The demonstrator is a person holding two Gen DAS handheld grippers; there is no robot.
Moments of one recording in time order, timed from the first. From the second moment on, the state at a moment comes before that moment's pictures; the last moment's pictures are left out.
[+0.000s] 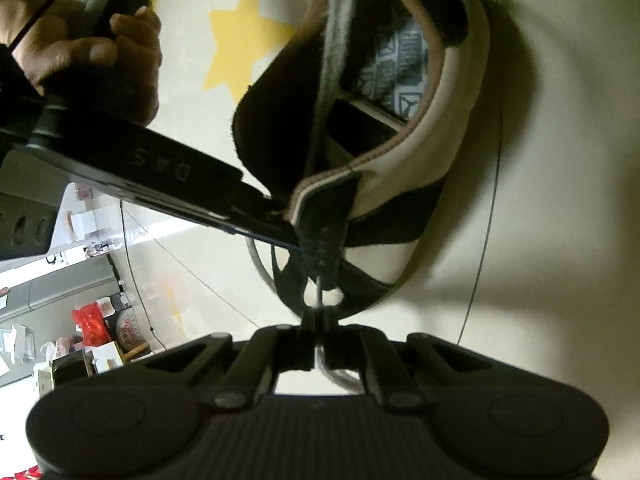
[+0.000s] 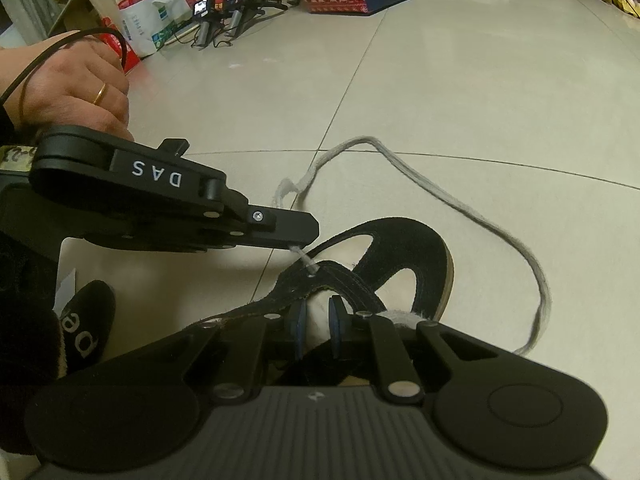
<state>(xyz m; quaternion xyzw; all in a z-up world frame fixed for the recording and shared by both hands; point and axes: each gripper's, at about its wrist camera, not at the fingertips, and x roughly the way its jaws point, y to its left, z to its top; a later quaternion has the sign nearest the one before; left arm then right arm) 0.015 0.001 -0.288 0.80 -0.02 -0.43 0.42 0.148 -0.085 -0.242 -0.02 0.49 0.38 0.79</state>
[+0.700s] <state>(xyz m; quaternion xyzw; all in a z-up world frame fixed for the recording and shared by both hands) 0.024 -0.014 -0.287 0.79 -0.02 -0.44 0.44 0.153 -0.084 -0.241 -0.02 0.49 0.37 0.79</state>
